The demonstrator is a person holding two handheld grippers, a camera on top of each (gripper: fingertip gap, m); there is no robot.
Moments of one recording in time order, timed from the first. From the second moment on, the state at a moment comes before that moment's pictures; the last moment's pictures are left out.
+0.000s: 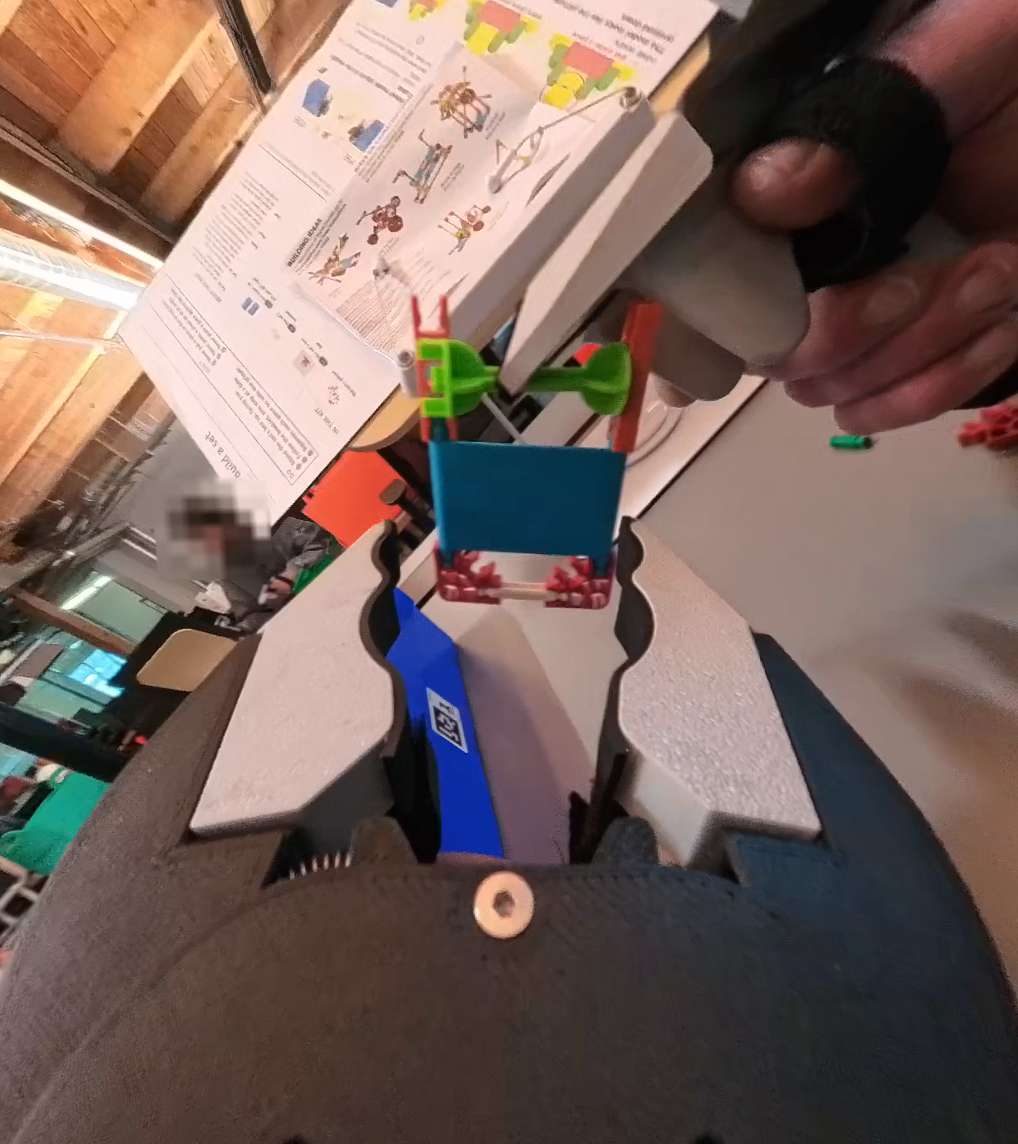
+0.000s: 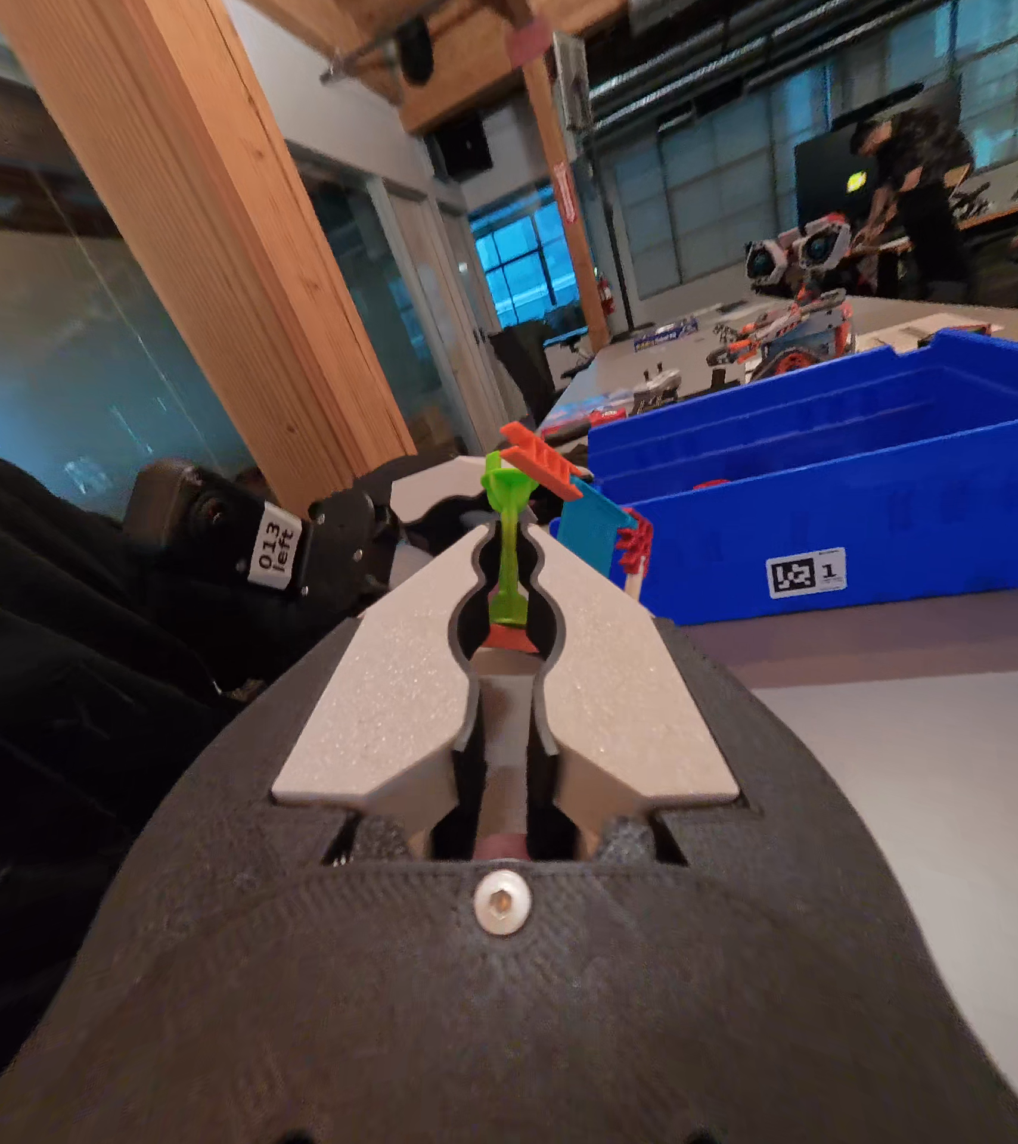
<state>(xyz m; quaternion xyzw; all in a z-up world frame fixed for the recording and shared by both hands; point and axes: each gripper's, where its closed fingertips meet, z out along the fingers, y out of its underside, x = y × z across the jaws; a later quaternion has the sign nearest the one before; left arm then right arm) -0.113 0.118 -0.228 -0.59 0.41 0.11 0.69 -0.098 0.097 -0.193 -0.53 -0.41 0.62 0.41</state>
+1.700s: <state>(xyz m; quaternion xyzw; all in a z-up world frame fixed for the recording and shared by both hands) -0.088 0.122 -0.269 -0.62 0.55 0.08 0.56 -0.075 0.112 -0.250 -0.54 -0.66 0.25 0.45</state>
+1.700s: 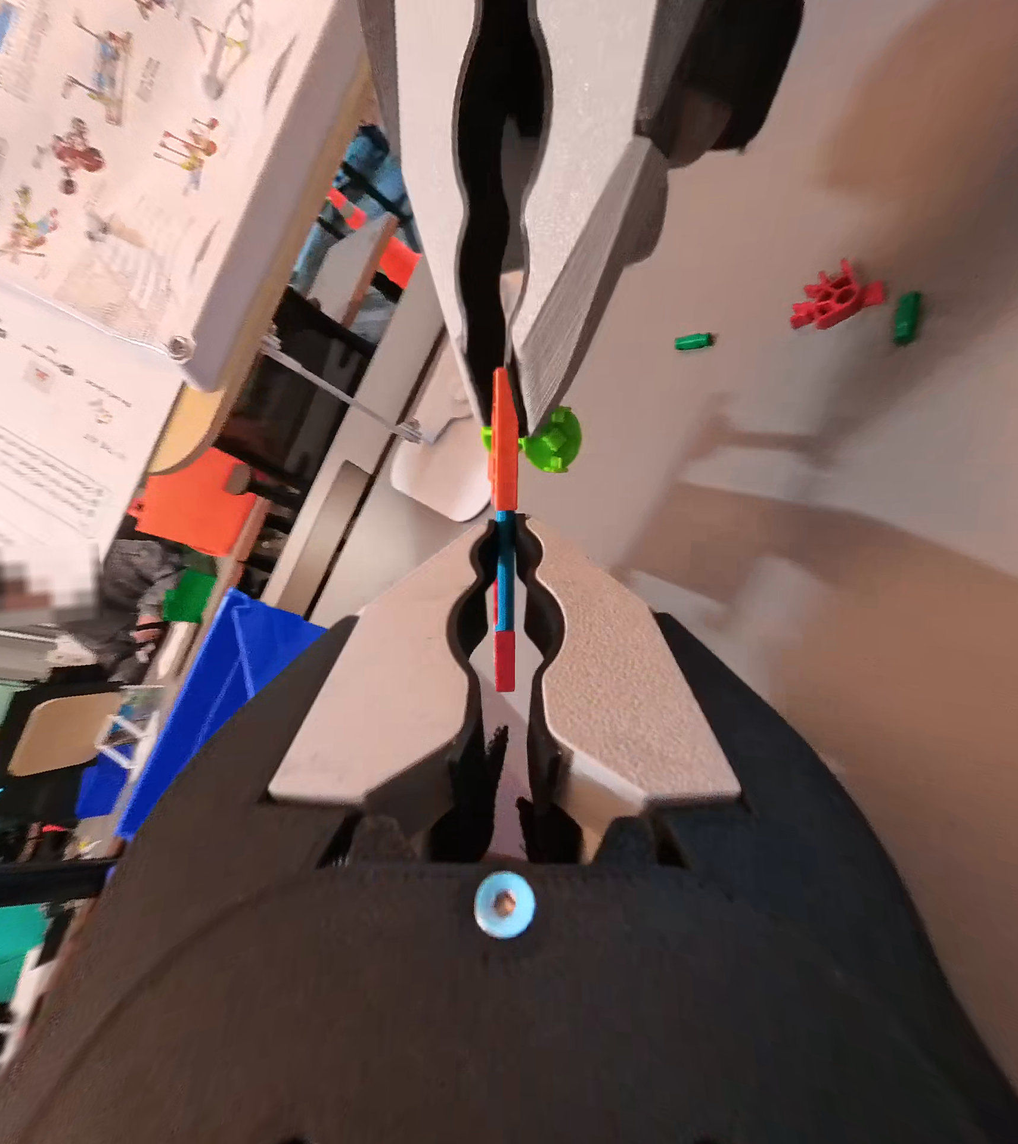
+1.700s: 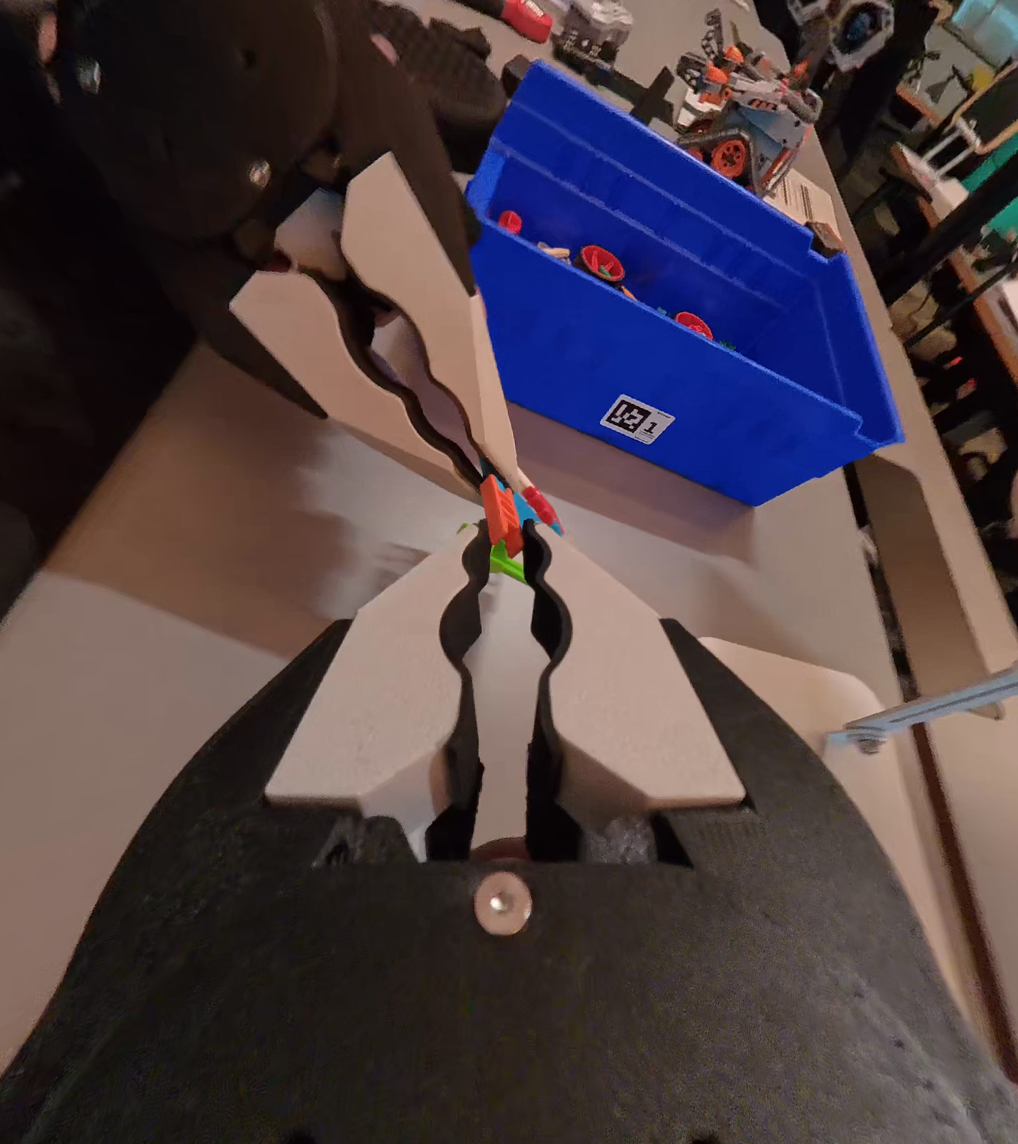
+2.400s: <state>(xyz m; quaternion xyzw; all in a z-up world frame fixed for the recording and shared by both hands) -0.095 0.142 -0.238 -0.51 0.52 0.29 0.62 -0.078 0.122 -0.232 -0.66 -0.50 0.42 0.37</state>
